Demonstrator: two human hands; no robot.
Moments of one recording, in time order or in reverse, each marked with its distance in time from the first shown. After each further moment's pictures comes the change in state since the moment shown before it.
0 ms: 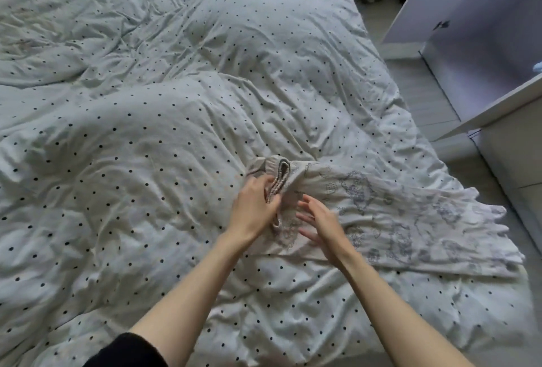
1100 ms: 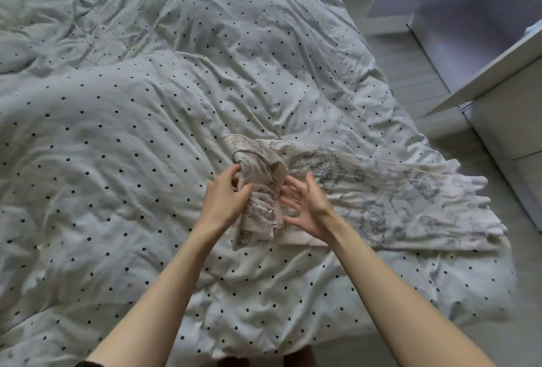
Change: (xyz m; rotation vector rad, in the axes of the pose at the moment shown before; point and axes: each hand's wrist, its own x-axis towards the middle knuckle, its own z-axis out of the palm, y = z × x) left_hand -0.007 0.035 0.049 -0.192 0.007 -0.114; right_hand 0.027 0.008 -0.073 0.188 -0.190 0.179
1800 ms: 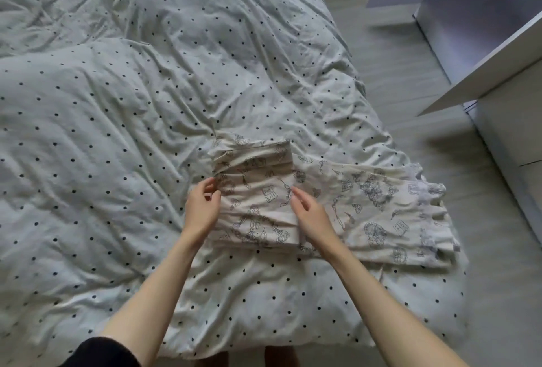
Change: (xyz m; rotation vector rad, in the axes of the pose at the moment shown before) left_hand 0.008 0.009 0.153 -0.086 0.207 -0.268; right_hand -0.019 -0.009 -0.175 -0.634 0.127 -0.295
